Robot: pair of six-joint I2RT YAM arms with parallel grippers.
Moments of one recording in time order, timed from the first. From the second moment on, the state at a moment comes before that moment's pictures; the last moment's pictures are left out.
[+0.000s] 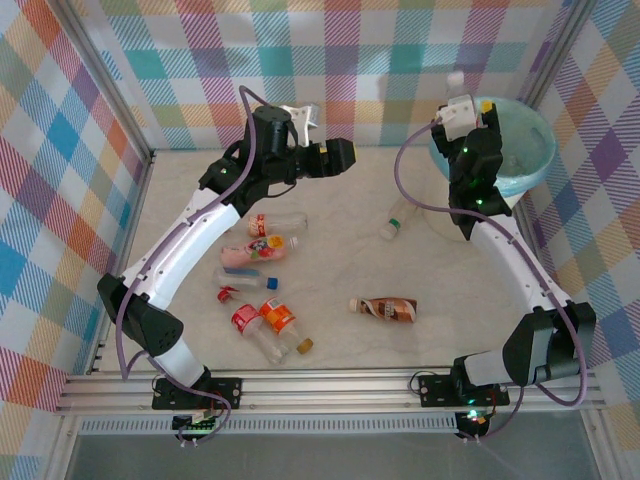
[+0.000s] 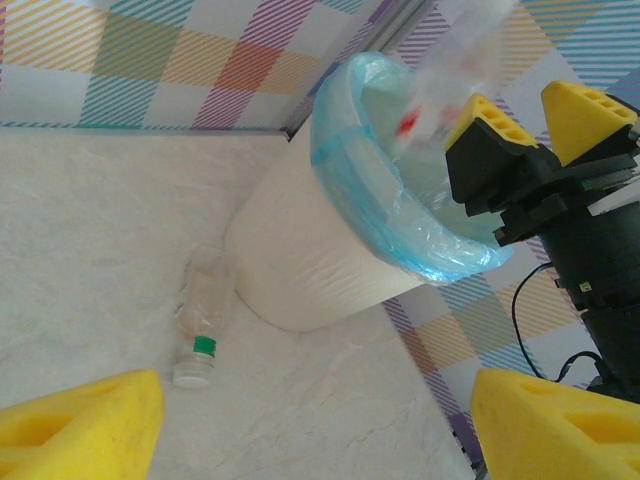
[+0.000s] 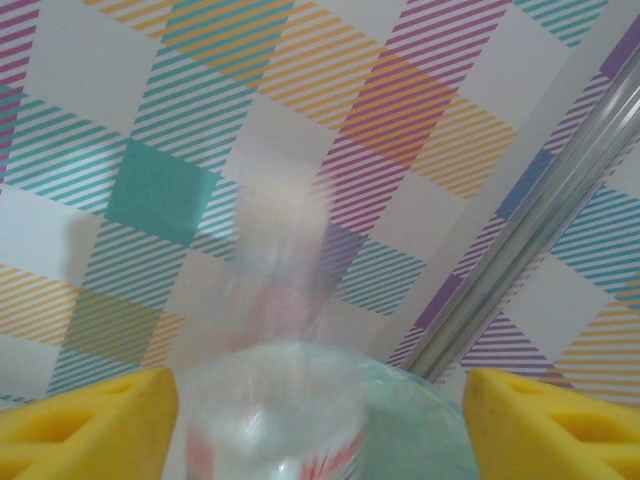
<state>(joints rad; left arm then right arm) -0.61 1.65 1.84 -0.56 0.28 -0.57 0.20 1.38 1.24 0.24 0.36 -0.51</state>
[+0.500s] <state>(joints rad) -0.61 1.65 1.84 -0.57 0.27 -0.54 0.20 1.38 1.27 0.14 0.34 -0.46</state>
